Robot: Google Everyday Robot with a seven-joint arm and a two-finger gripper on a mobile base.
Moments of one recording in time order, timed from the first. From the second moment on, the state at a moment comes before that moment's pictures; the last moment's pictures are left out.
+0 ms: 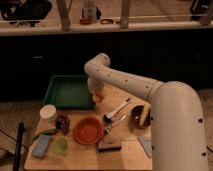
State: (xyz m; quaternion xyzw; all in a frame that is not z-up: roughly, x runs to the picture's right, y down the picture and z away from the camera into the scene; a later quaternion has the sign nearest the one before) arm -0.055 0.029 0.869 -0.19 -0.19 -0.49 0.83
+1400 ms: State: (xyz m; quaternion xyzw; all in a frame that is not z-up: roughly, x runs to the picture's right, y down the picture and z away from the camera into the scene) arm -0.092 -0.018 0.842 -0.16 -0.27 -0.63 0.71
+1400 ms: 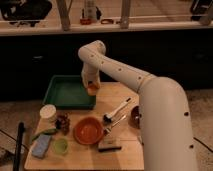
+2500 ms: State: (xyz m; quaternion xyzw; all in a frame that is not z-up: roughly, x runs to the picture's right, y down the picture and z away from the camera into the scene) arm -0.131 -0.029 0.873 -0.12 -0.32 -0.67 0.66
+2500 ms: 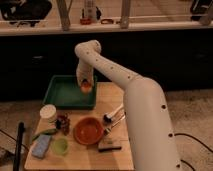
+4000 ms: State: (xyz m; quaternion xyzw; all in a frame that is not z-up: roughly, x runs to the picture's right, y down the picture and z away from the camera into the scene) arm -0.159 -0.024 0.887 -0.13 -0.34 -0.68 0.63
